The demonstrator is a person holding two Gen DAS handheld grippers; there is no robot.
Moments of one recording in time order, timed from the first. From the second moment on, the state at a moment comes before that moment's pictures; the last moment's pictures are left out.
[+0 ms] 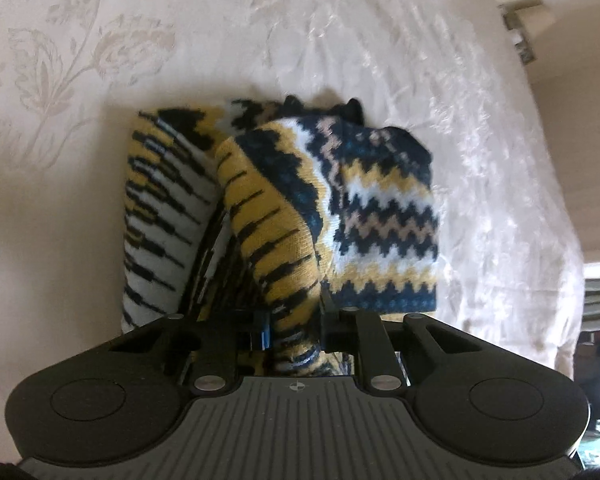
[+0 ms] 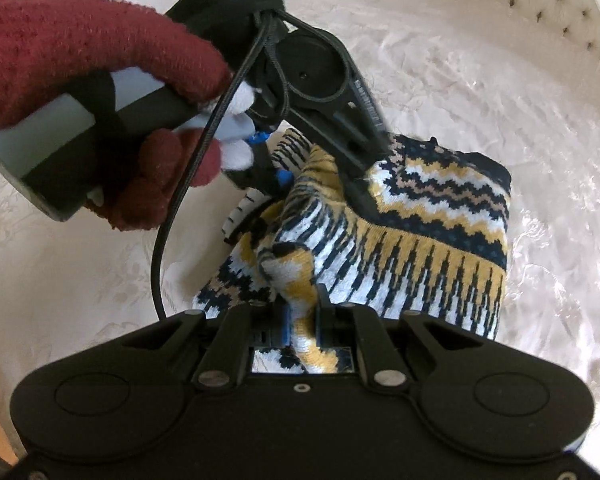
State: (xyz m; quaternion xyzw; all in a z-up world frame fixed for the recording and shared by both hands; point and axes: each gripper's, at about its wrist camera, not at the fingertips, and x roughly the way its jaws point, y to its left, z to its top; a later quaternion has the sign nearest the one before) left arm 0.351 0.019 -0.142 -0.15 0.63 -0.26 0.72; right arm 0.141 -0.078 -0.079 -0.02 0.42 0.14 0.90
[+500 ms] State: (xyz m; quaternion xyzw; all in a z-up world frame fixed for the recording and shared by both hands) left arm 0.354 0.065 -0.146 -0.11 0.60 -0.24 0.75; right arm 0.169 -0.030 -0.103 -0.05 0.45 0.20 0.87
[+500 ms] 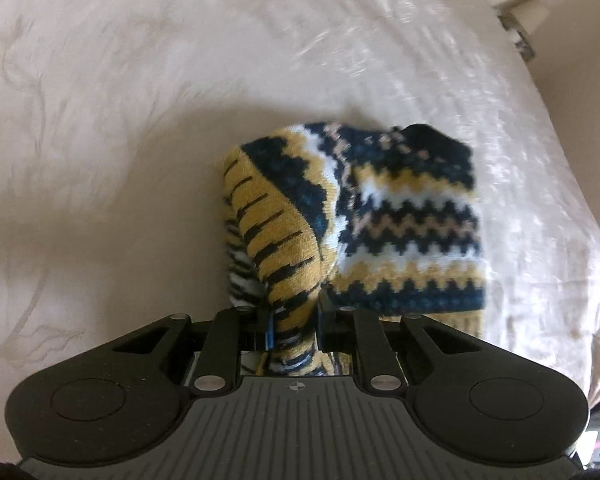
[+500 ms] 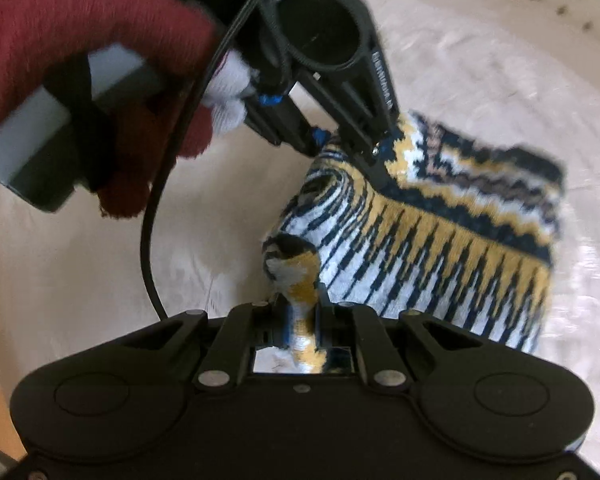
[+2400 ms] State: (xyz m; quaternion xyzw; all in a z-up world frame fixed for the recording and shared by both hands) left arm 0.276 0.103 -0.130 -0.11 0.54 -0.23 0.80; right arm 0.283 -0.203 -0.112 0.21 0.45 0.11 0.86
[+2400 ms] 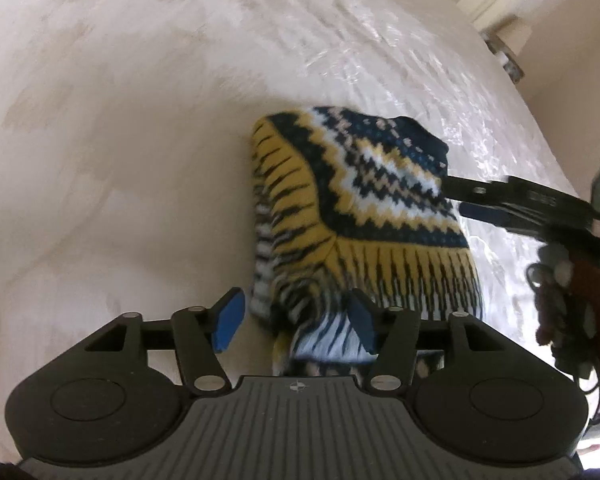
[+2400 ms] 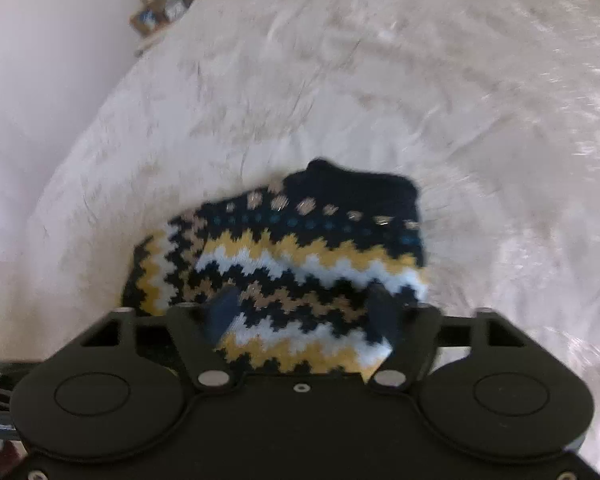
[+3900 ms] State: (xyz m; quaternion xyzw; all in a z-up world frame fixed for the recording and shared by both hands) left arm 0.110 -0.037 -0.173 -0.18 0.63 -0.34 0.67; right arm 0.088 -0.284 -0.136 0.32 0.52 0.14 0.78
